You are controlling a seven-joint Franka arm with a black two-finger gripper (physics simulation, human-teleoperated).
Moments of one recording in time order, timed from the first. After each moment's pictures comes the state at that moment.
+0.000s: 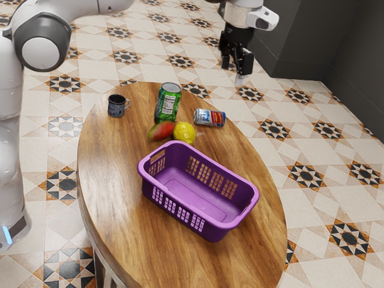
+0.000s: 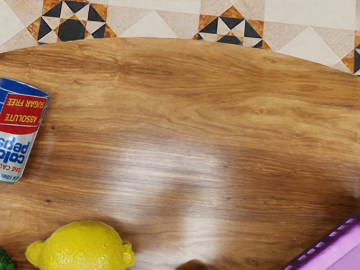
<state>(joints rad) 0.06 0.11 -0.04 -1.25 0.00 1.49 -0.08</state>
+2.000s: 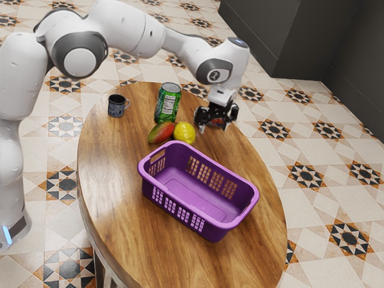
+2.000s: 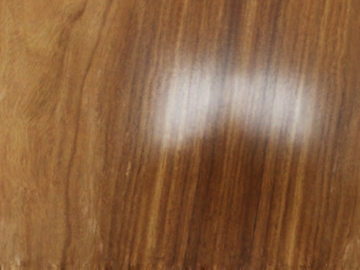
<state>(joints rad) 0.23 0.32 -0.04 -1.64 0.02 1.99 1.60</state>
